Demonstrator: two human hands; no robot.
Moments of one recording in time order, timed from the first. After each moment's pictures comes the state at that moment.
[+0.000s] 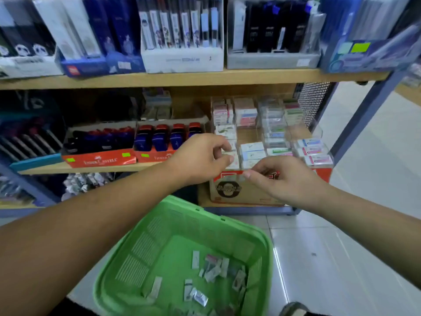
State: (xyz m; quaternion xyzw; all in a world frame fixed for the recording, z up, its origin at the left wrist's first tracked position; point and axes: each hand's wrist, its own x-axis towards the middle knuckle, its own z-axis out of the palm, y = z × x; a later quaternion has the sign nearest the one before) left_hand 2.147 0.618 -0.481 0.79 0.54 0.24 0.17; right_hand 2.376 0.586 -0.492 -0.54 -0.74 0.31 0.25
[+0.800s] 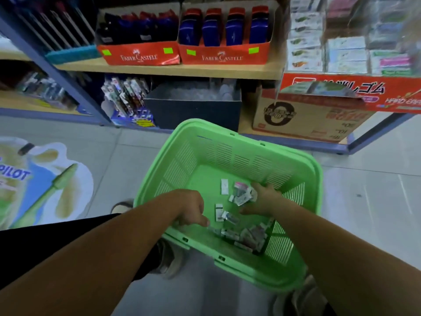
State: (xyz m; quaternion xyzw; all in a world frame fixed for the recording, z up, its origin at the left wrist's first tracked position) left_hand 2.034 0.446 -0.711 0.61 0.62 -0.29 0.40; right_hand 2.270 0.504 -0.761 -0.58 -0.67 0.40 -0.24
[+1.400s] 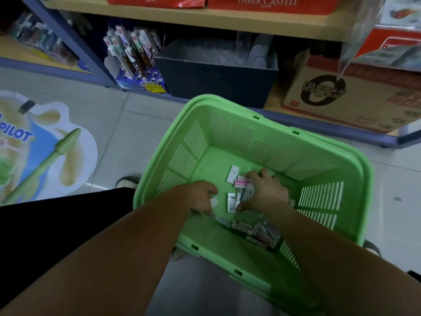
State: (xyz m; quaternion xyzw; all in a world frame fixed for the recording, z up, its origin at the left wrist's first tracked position) left_hand 2.020 0.444 -0.796 0.48 0.67 -0.17 0.54; right_hand 2.225 0.494 -0.821 -0.57 -0.73 0.31 -0.21
